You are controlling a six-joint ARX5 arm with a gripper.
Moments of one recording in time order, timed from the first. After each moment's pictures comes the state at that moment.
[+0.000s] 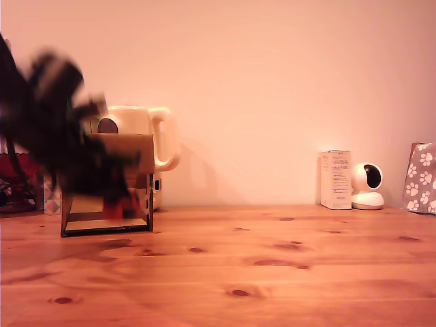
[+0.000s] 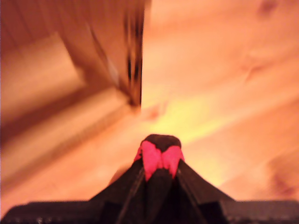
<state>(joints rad) -0.31 1.70 0.84 0.30 0.15 -0.05</state>
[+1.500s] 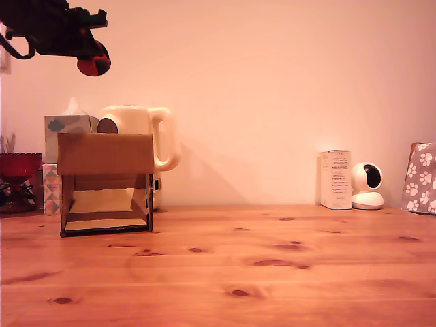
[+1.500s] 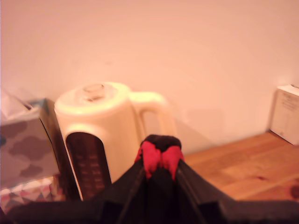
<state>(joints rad) -0.16 1.51 1.12 0.31 0.16 0.03</state>
